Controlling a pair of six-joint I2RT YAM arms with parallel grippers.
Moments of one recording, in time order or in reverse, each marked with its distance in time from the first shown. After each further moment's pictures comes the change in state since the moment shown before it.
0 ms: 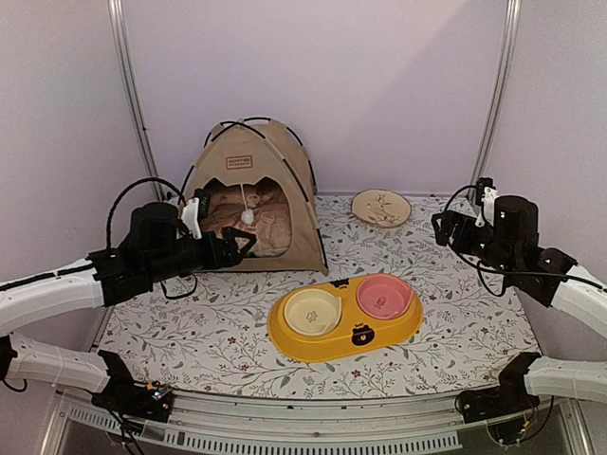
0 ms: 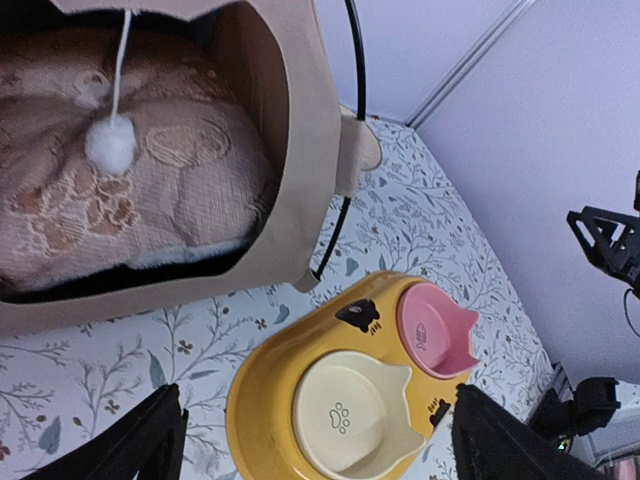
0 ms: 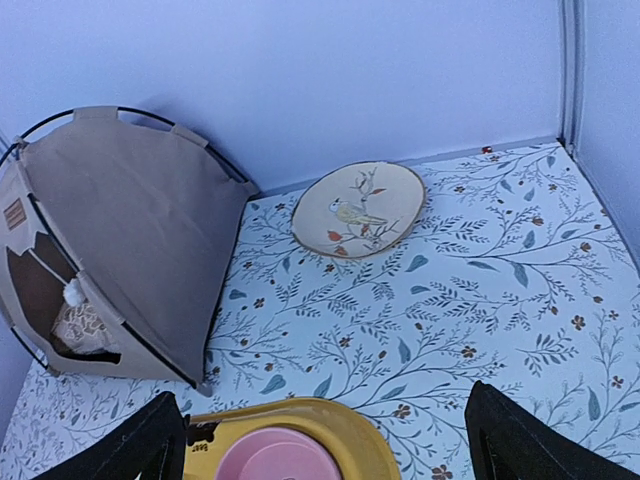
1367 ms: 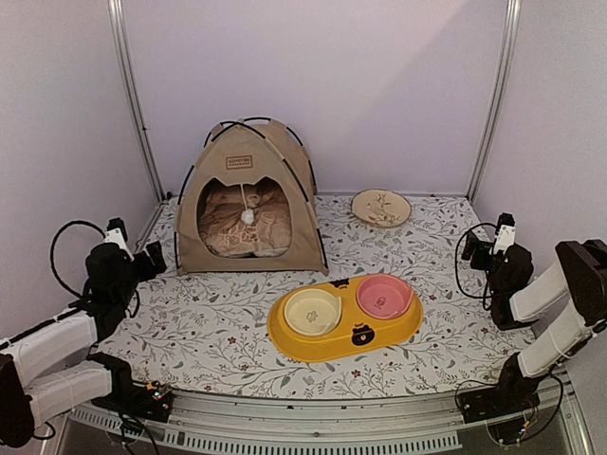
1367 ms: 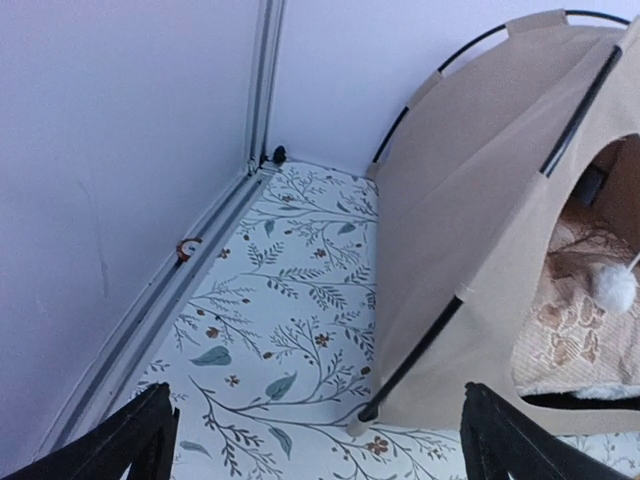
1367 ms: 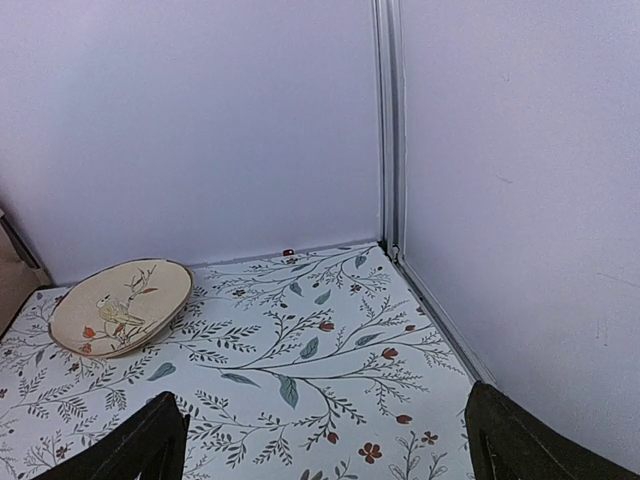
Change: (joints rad) left arm 0.615 -0.278 -0.455 0.291 -0.253 0.335; right arm -0.527 0.624 -0.511 1.467 -0.078 -0.393
